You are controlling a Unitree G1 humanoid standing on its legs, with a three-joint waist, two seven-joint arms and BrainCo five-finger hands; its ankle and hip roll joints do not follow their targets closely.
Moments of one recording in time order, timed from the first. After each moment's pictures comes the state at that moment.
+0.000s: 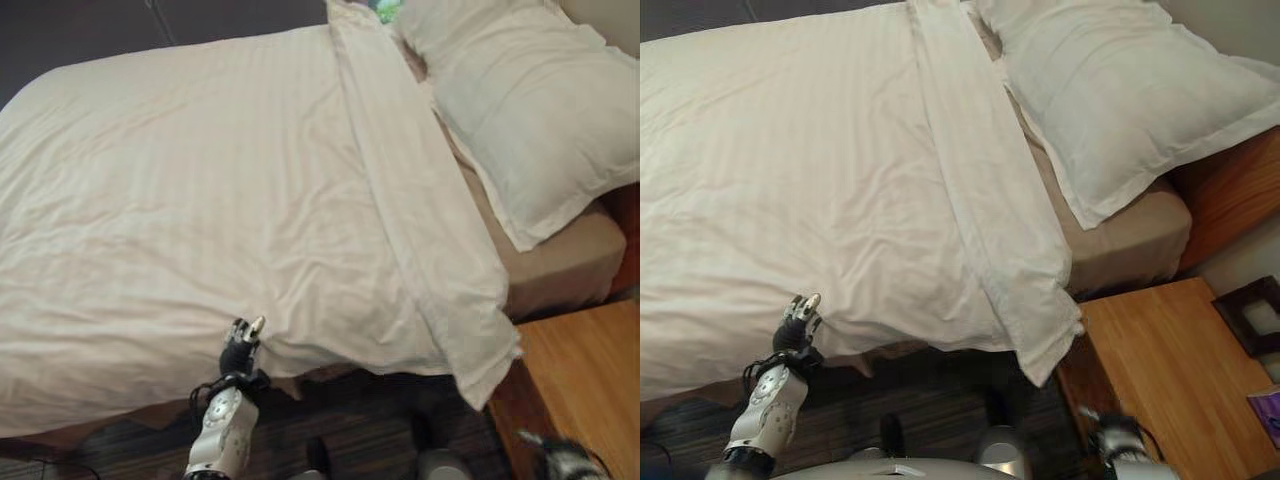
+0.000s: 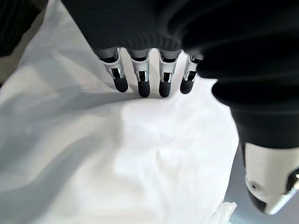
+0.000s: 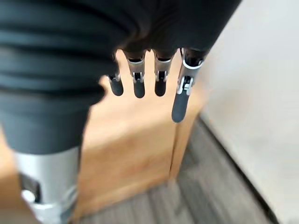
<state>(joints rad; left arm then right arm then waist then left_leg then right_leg) 0.07 0.28 0.04 0.32 -0.69 -0.06 0.25 -0.09 -0.45 -0.10 1.22 0.06 0.14 -0.38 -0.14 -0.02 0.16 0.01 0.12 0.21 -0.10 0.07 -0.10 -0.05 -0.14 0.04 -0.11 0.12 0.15</state>
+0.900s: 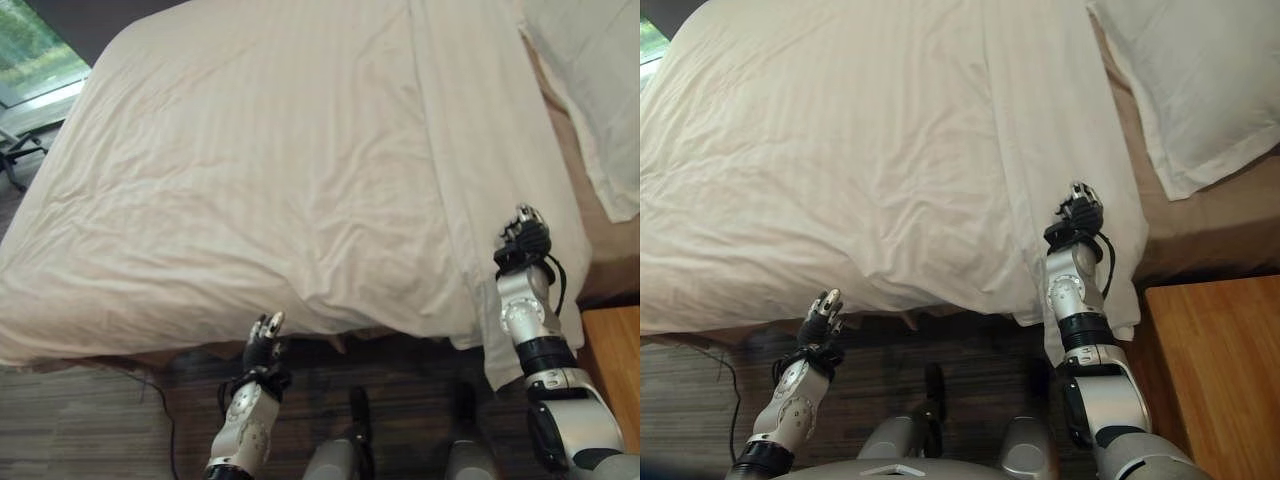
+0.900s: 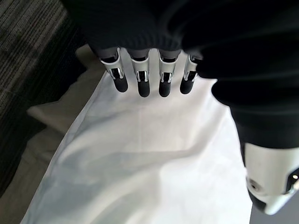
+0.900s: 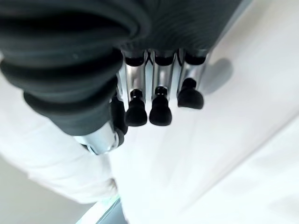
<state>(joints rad) 0.05 0.19 -0.06 0.32 -0.78 -0.06 0.22 -0.53 -0.28 -0.09 0.71 0.91 -0.23 -0.32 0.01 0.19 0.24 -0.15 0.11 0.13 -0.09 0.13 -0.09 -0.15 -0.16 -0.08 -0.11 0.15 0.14</state>
